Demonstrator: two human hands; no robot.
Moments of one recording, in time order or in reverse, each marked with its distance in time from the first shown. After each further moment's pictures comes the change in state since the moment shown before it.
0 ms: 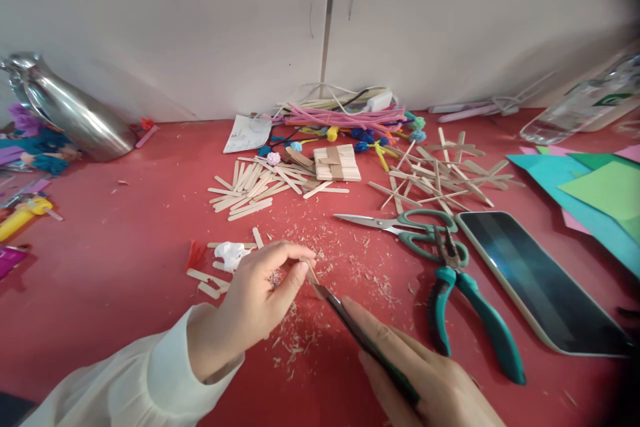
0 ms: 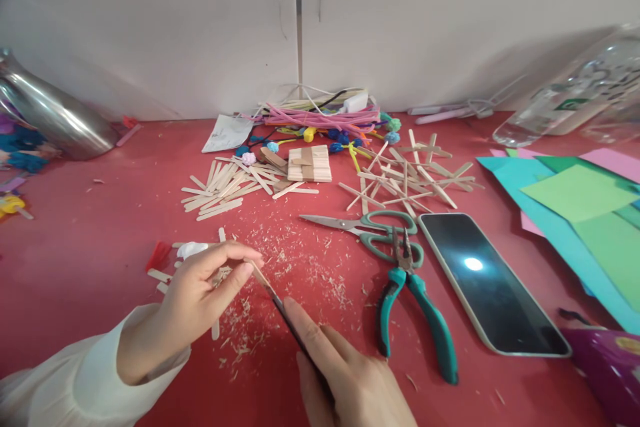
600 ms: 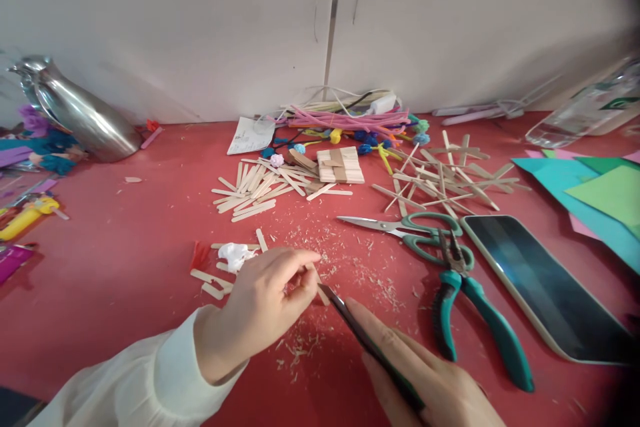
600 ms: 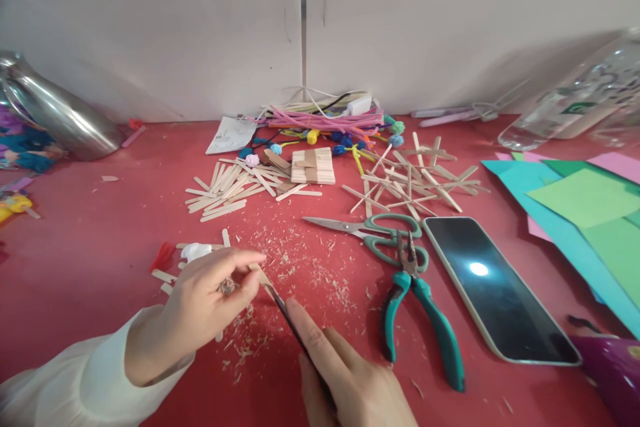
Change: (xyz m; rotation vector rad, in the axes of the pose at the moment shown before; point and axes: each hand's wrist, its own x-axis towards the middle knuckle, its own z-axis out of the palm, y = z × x) left_hand 0.000 0.001 0.003 0.284 0.100 0.210; right_hand 0.001 0.000 0.001 -0.013 0.122 -0.057
